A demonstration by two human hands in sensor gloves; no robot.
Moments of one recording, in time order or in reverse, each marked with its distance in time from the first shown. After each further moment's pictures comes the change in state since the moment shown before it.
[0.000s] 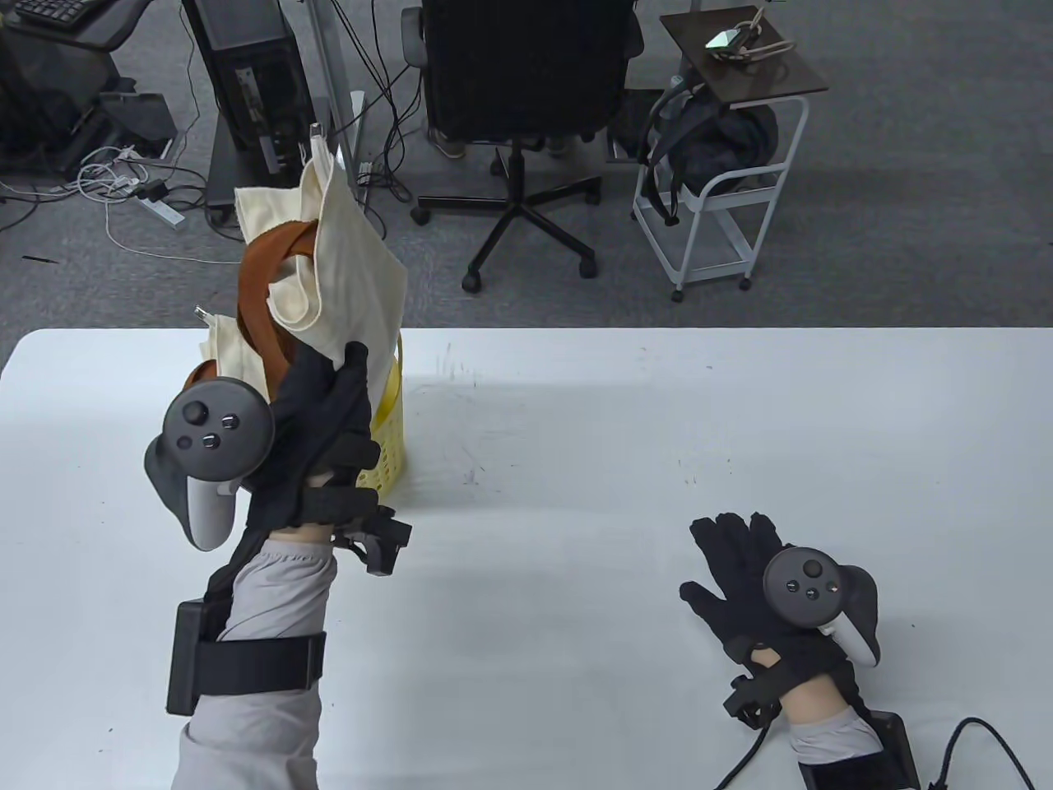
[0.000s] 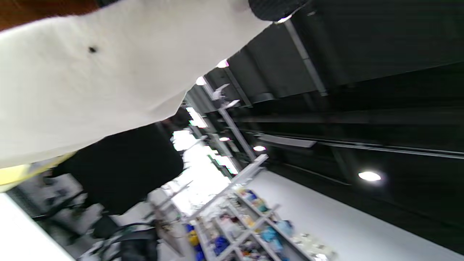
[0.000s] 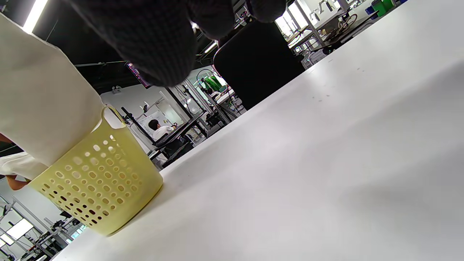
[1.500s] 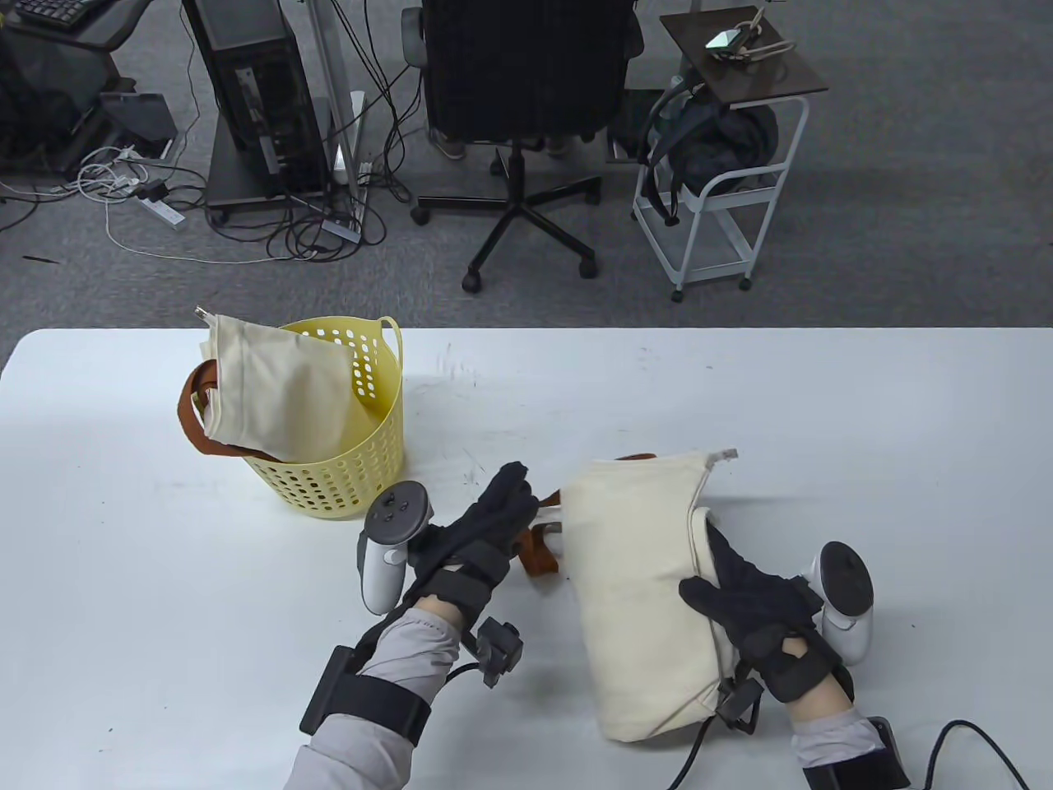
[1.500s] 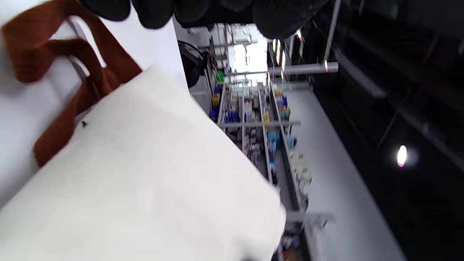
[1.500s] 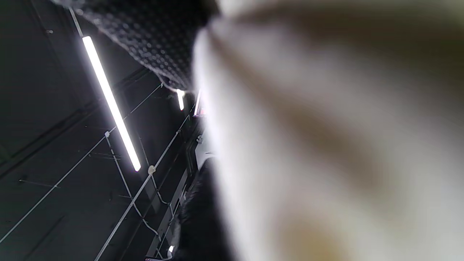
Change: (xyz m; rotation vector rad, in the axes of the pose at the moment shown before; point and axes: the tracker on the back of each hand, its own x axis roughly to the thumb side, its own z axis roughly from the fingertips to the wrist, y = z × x) left_hand -0.116 -0.206 0.058 -0.604 0.345 0.493; right_hand -0.003 0.010 -0.005 0.100 -0.166 -0.851
